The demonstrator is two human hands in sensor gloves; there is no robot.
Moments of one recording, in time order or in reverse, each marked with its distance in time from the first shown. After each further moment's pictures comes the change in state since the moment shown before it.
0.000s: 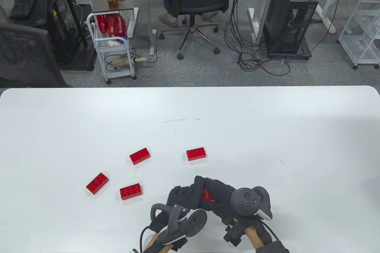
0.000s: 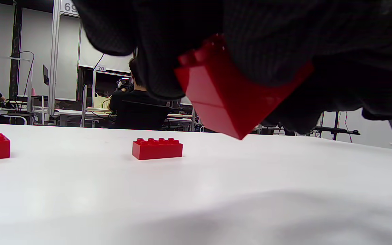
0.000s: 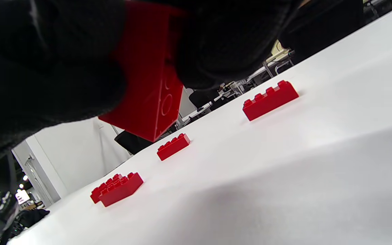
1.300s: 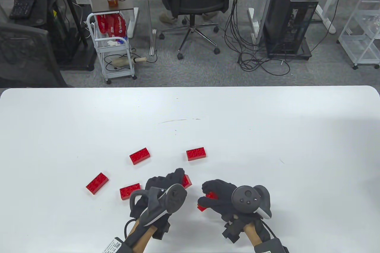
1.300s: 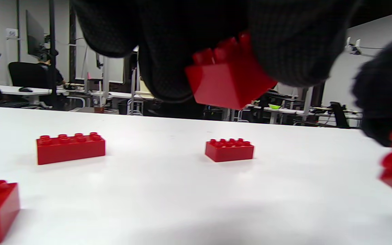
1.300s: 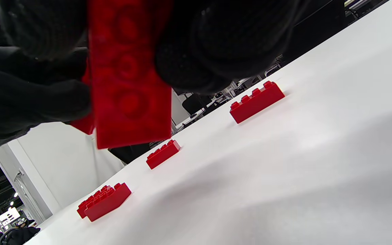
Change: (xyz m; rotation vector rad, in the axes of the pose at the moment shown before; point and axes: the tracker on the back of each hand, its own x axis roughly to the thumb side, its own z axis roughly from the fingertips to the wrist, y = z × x) left_hand -0.066 0.018 -0.027 -0.124 0.210 -0.037; right_hand -0.016 0.002 -0.003 -0.034 0.045 -0.053
